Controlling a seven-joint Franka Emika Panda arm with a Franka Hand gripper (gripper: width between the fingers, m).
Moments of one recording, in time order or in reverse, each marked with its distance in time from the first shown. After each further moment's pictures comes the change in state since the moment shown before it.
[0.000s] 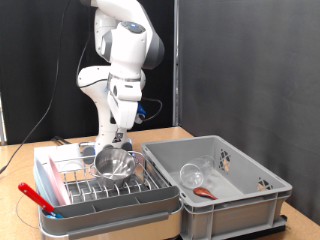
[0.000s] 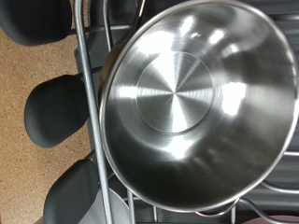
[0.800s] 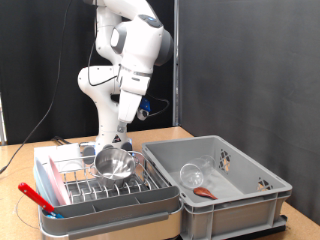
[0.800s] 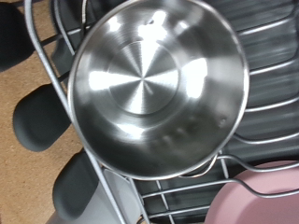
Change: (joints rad) arm -0.007 0.051 0.085 0.105 -0.053 -0.078 0.299
